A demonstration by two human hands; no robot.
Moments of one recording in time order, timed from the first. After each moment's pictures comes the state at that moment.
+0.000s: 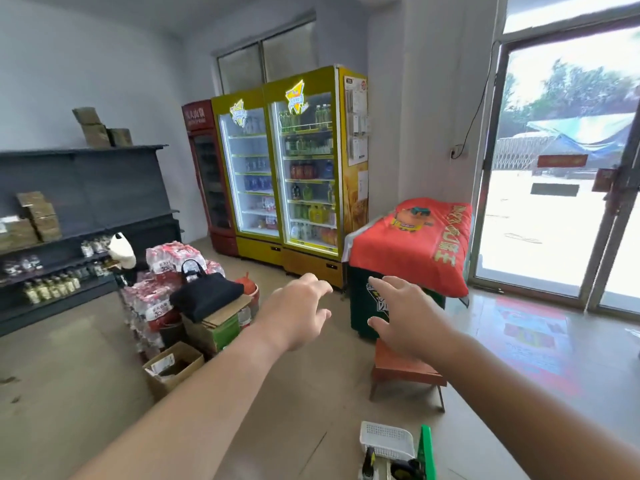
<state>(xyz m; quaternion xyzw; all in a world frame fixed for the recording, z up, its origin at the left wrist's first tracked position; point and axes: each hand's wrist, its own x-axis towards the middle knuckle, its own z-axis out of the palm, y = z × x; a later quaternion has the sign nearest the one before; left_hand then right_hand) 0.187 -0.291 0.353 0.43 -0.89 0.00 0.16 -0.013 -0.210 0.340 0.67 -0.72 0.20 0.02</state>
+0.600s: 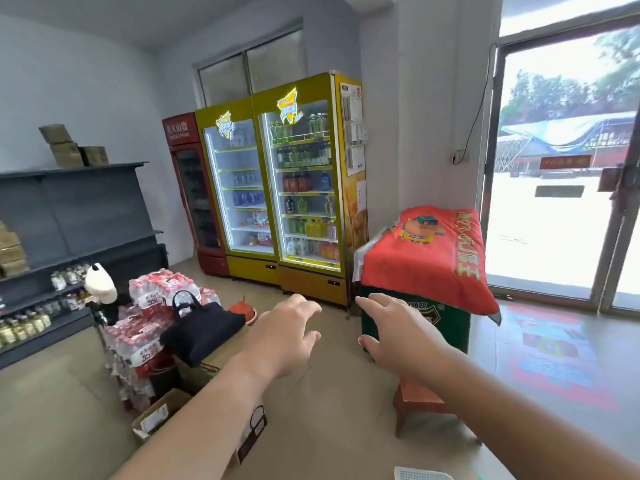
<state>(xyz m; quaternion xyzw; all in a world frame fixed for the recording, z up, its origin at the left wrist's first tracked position) 0.269 -0.507 0.343 0.42 -0.89 -0.02 0.16 0.070 -0.414 0.339 0.67 -0.72 0.17 0.03</state>
